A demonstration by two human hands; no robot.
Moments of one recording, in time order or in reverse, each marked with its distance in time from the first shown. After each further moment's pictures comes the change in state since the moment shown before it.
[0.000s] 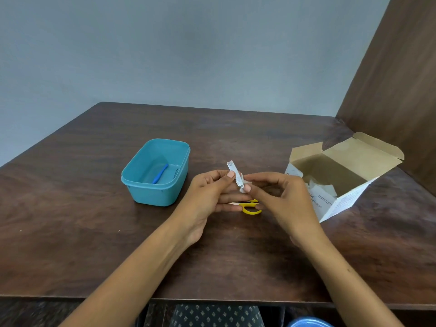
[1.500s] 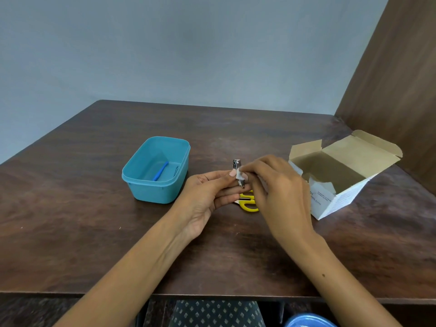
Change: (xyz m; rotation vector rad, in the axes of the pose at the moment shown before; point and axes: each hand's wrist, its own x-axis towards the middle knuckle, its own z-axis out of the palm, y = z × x) left_hand -0.002 0.004 0.002 -0.215 0.057 -0.061; right_hand -0.003 -0.007 0.011 -0.752 0.265 -0.625
